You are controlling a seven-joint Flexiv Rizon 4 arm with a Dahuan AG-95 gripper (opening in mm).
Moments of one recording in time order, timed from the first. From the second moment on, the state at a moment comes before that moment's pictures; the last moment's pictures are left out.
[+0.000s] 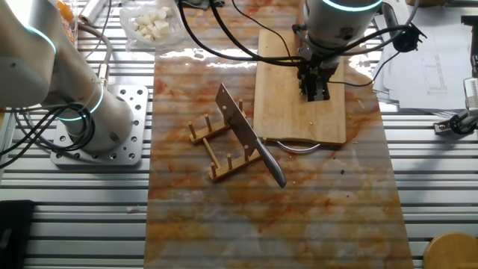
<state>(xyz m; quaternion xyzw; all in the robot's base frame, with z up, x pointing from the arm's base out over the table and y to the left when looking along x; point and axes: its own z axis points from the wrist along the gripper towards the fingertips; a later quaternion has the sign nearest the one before) 0.500 0.000 0.168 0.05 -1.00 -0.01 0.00</state>
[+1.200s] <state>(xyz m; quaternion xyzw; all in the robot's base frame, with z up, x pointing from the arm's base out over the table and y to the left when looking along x) 0.499 0.000 0.168 0.15 -0.99 -0.01 0.01</state>
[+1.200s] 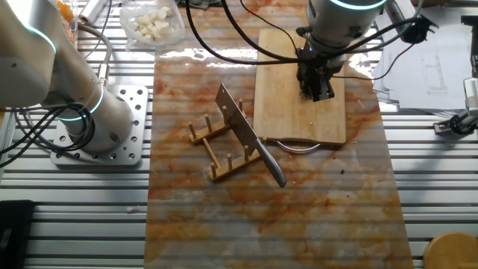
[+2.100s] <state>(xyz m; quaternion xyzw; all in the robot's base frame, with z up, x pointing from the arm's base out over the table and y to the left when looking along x) 0.476 -0.003 0.163 0.51 -0.86 -0.01 0.07</state>
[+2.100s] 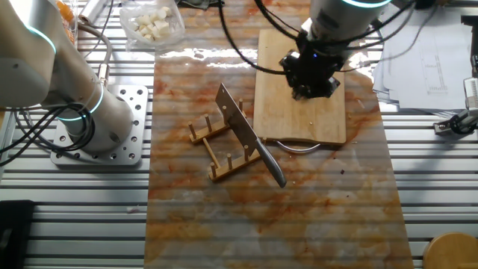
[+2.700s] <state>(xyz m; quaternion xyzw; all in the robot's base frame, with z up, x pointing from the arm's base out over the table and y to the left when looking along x) 0.444 -0.017 0.149 0.73 -0.68 -0.03 0.13</state>
